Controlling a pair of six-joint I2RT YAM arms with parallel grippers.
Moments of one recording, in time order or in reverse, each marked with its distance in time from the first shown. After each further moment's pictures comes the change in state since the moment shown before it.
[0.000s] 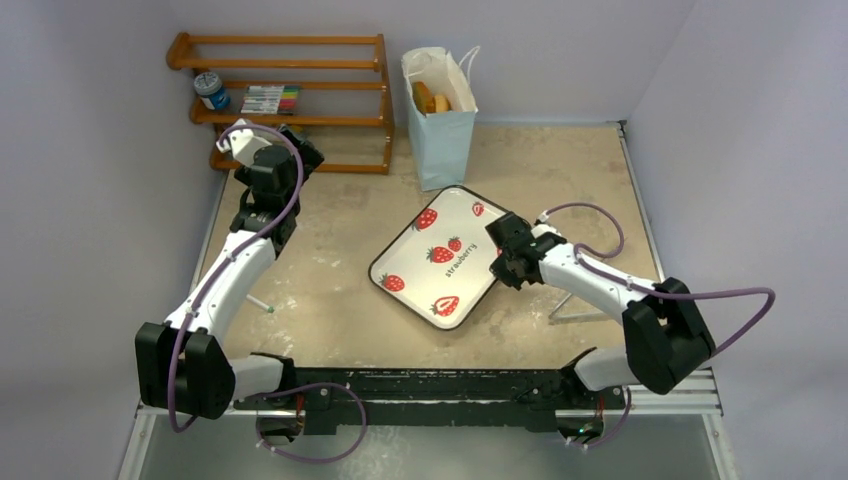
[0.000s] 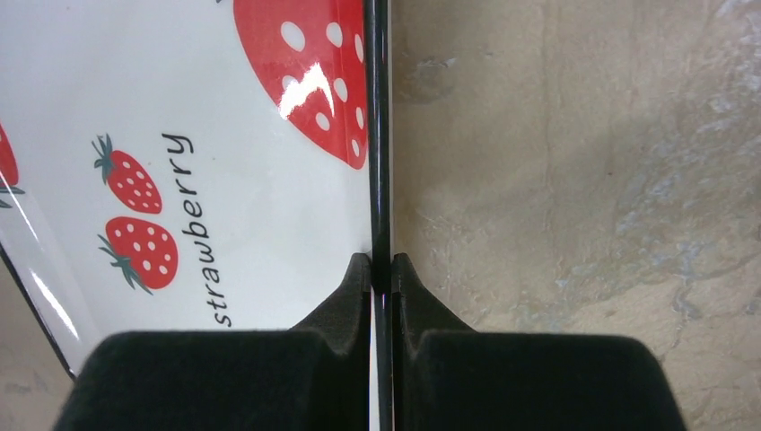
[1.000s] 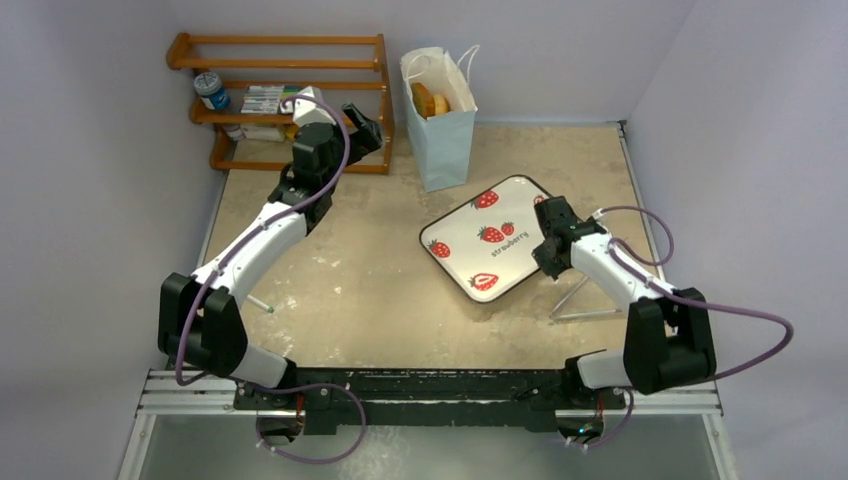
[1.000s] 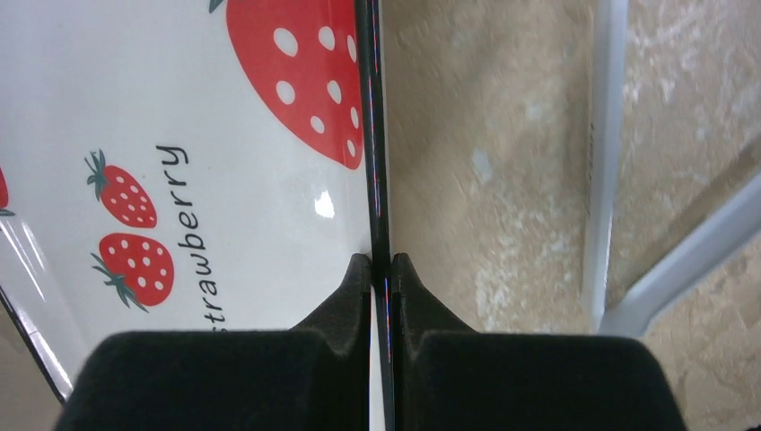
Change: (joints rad) left arm -0.166 0.205 0.180 0.134 0.233 0.080; right arm -0.321 -0.058 -0.009 -0.111 0.046 -0.003
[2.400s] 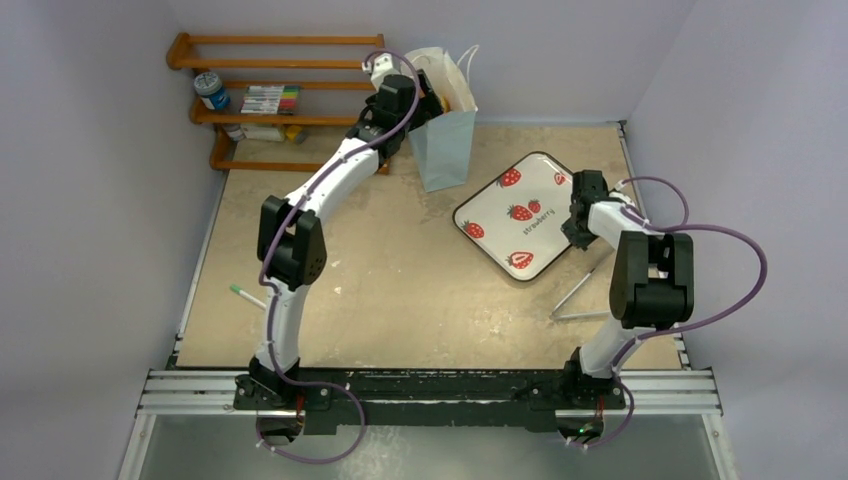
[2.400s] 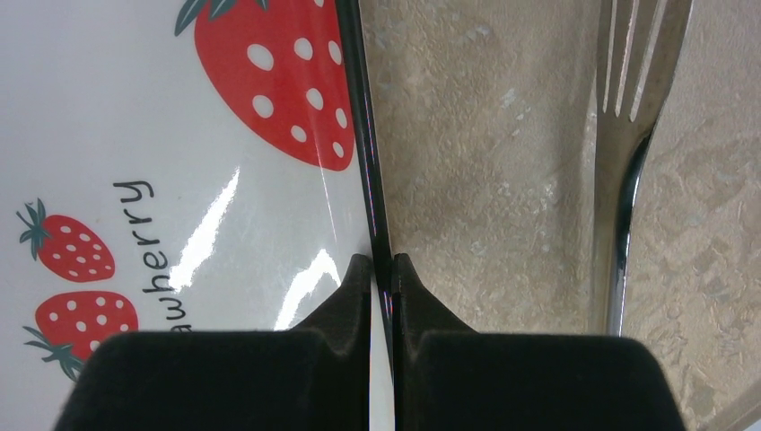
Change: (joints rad) left arm -0.136 0.702 0.871 -0.328 -0.048 -0.081; right arm -0.326 0.367 0.207 0.256 0.009 -0.389
